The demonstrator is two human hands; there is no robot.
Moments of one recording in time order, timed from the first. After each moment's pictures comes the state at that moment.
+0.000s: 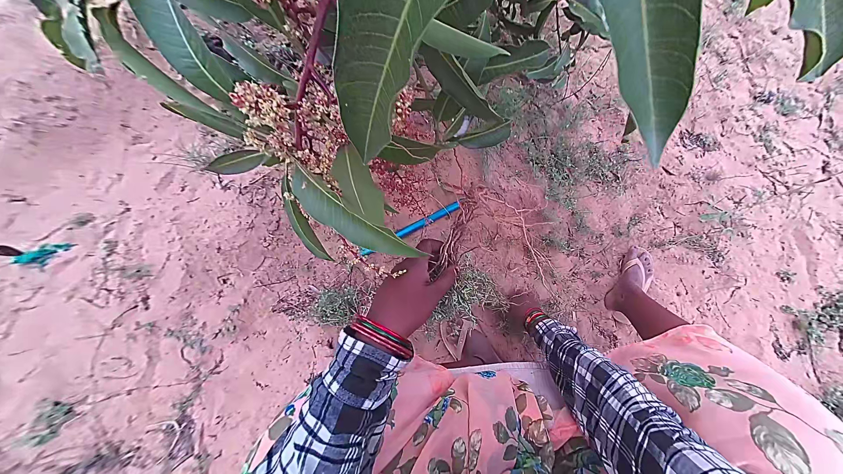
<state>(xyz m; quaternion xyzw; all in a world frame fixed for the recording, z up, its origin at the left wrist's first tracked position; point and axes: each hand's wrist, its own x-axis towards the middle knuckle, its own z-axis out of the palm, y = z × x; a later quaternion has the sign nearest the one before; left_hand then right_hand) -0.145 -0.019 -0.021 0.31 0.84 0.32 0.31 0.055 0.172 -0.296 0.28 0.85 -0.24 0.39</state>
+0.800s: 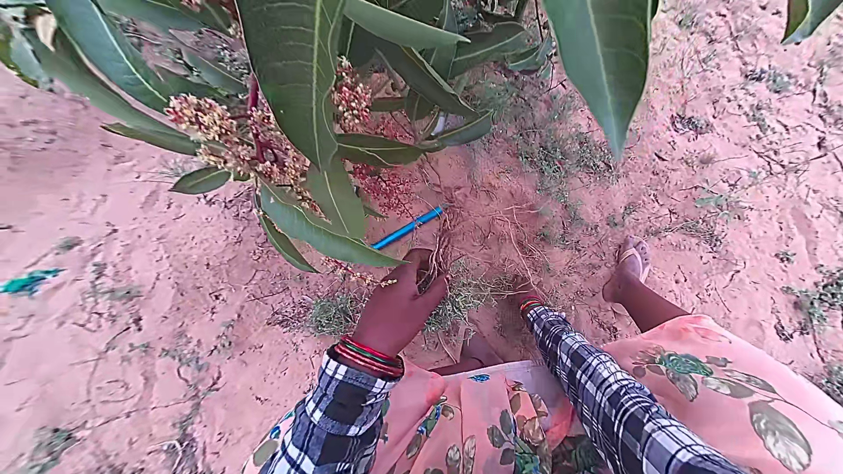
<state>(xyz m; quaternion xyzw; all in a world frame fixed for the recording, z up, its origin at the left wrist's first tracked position) -0.134 -0.019 -0.021 0.32 0.85 0.31 0.29 0.049 0.200 -0.371 0.52 0.80 -0.23 0.21</state>
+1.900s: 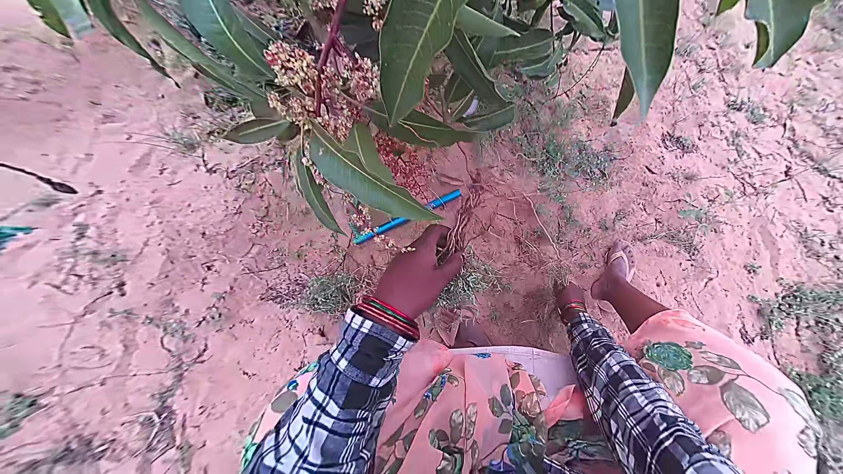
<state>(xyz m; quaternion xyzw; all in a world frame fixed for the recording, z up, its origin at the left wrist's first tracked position) -0.130 -0.024 -0.005 0.33 0.84 0.29 0.30 0.135 0.237 -0.249 0.65 0.69 -0.25 0.21</state>
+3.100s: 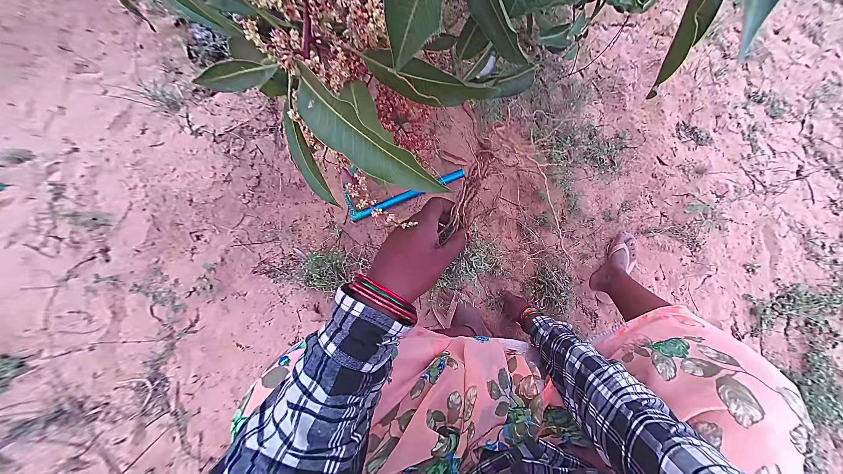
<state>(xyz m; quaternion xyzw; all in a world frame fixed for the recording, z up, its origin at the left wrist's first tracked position) -0.127 -0.026 -0.002 0.35 0.84 0.32 0.27 0.109 0.143 -0.306 0.37 0.75 -0.38 0.39</state>
